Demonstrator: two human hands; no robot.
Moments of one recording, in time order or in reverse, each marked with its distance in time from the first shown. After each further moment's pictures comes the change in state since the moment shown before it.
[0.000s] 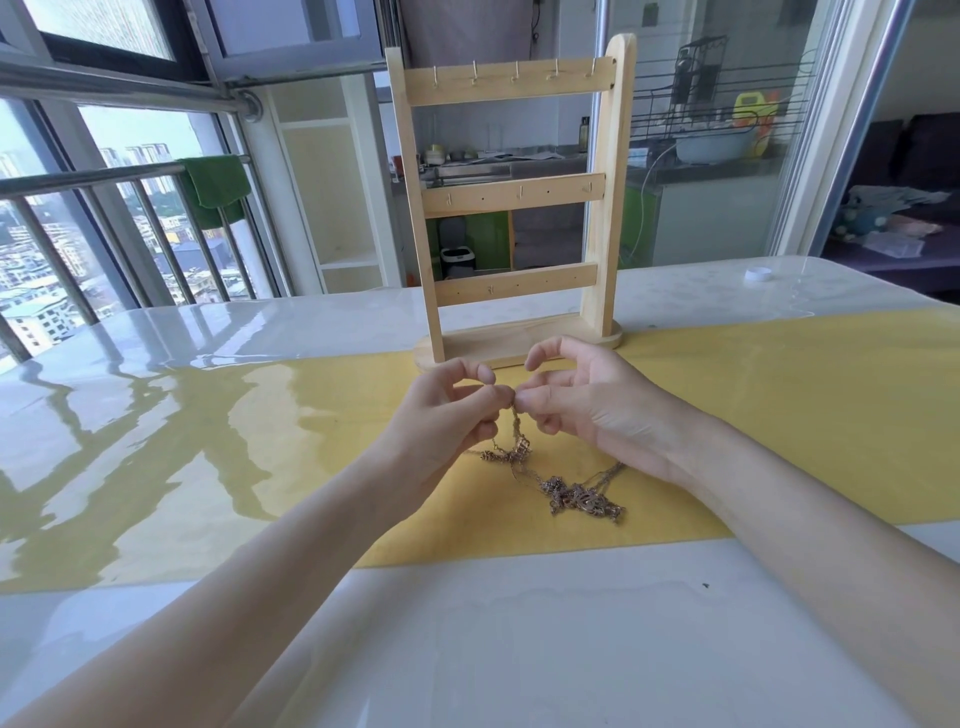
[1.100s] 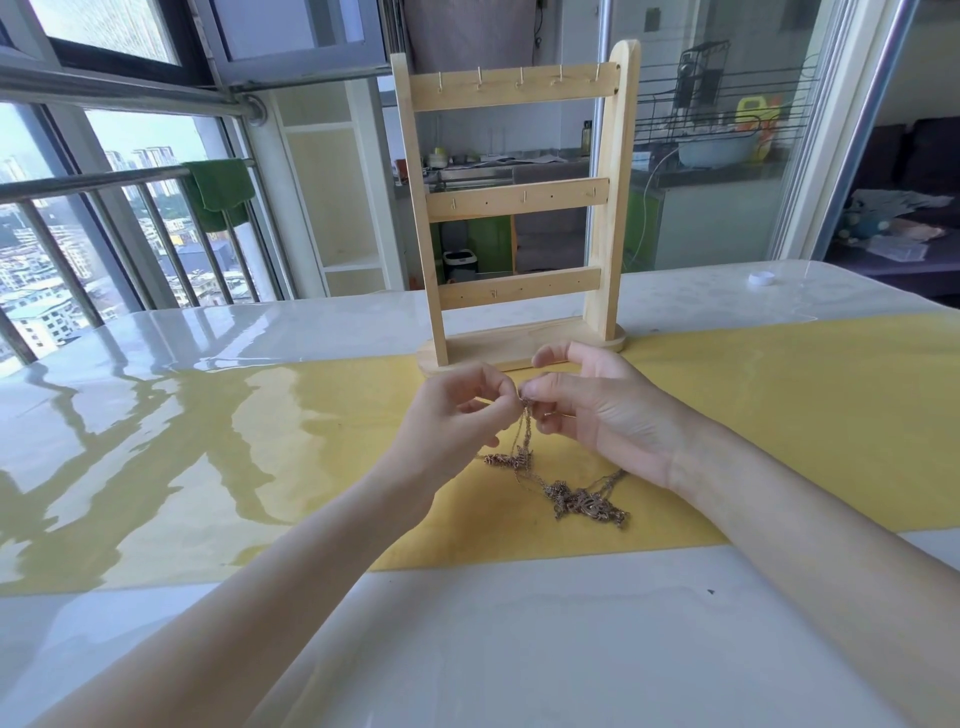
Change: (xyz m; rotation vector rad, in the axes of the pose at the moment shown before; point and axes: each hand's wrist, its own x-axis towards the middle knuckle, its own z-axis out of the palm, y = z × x) left_hand -0.002 -0.001 0.006 0.315 0.069 0.153; right_hand 0.004 0.001 0.003 0.177 0.037 0.007
